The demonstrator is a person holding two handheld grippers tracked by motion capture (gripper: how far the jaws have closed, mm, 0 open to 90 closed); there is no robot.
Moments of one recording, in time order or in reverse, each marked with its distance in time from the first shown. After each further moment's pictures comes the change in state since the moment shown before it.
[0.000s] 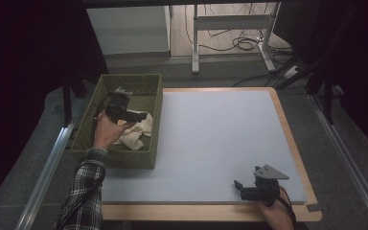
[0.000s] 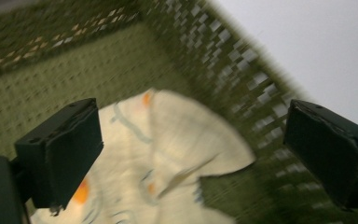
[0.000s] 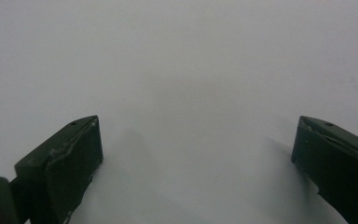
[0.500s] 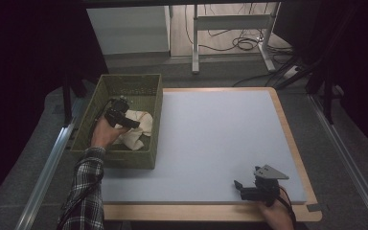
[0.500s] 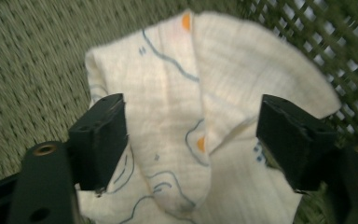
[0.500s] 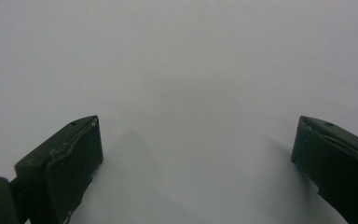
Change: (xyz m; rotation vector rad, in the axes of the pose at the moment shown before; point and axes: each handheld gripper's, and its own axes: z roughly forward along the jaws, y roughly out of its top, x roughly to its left) left arm 0.019 -0.018 0.033 0.228 0.037 0.019; right arm 0.000 0.000 0.000 0.000 0.000 0.000
